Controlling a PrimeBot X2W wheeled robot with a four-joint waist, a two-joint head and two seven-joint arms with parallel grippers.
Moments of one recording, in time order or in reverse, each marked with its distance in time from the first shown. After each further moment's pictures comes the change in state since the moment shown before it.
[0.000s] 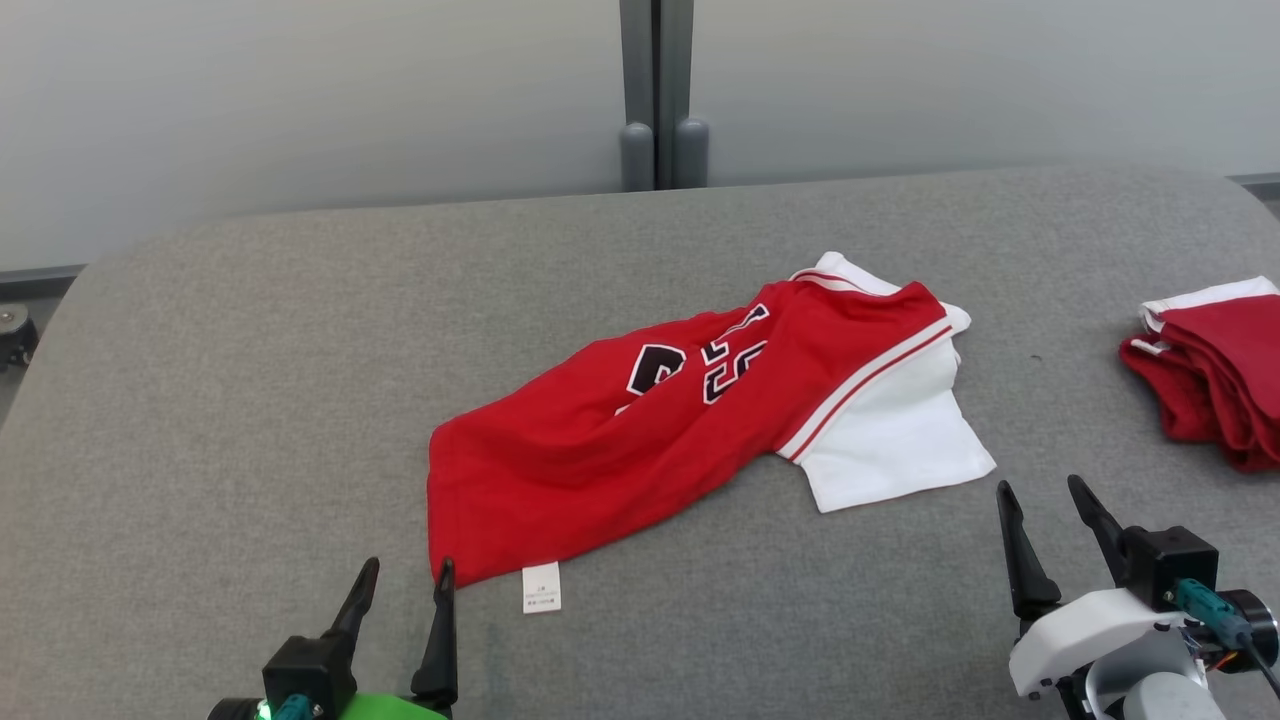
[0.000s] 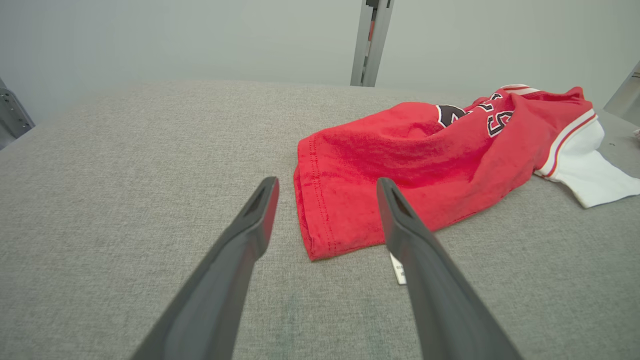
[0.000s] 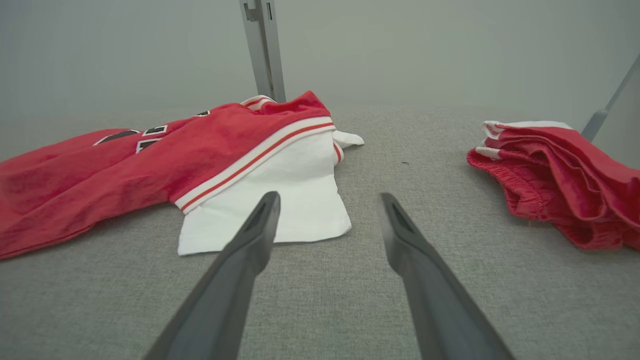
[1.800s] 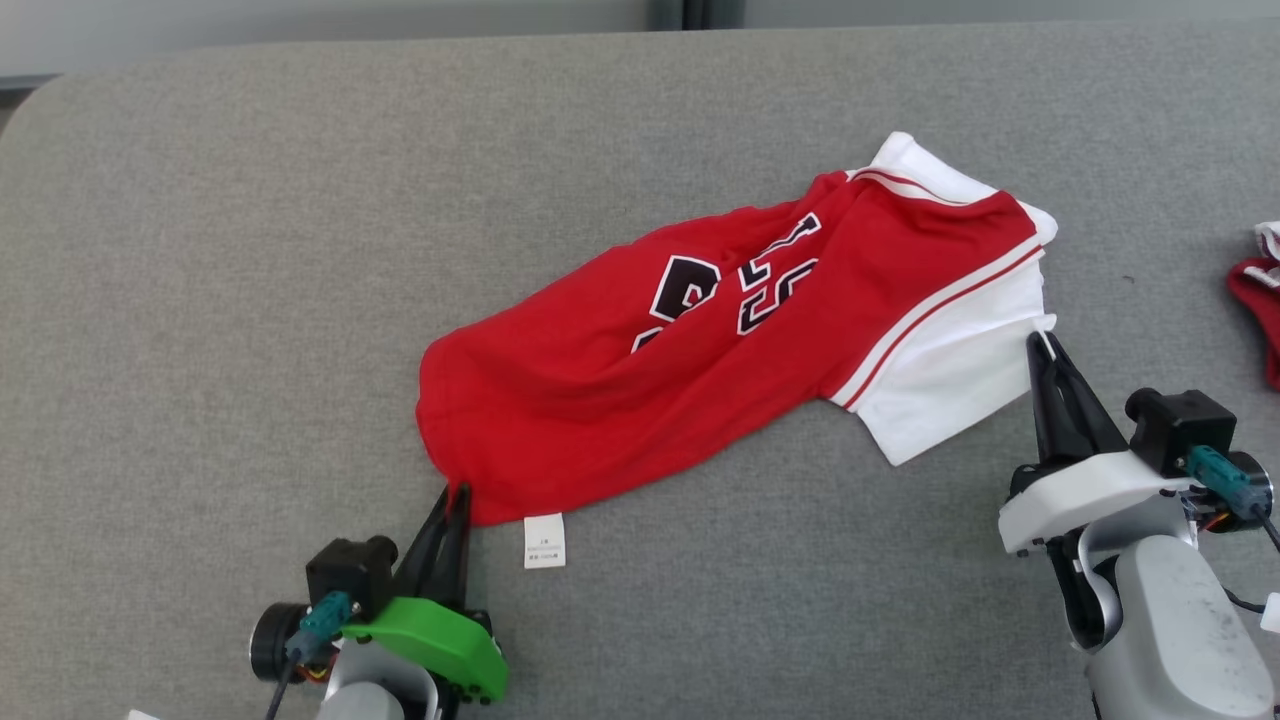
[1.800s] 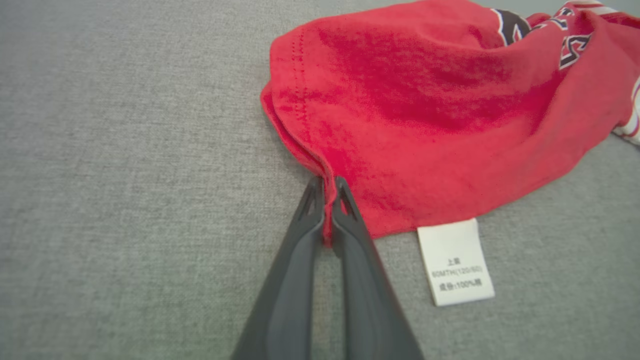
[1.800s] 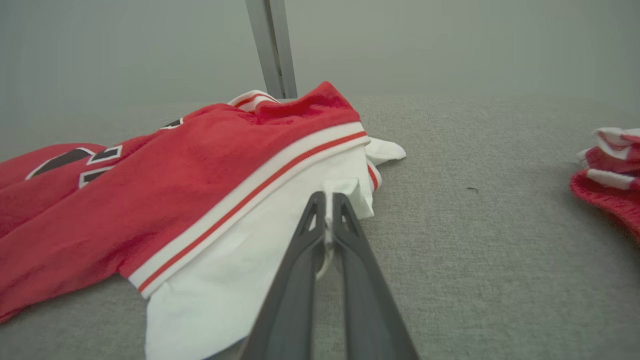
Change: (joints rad) left arm -0.219 0.009 -0.126 0.204 -0.118 0.000 0.000; right arm -0.230 0.001 -0.011 0.058 0.023 0.000 -0.001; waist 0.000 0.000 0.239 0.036
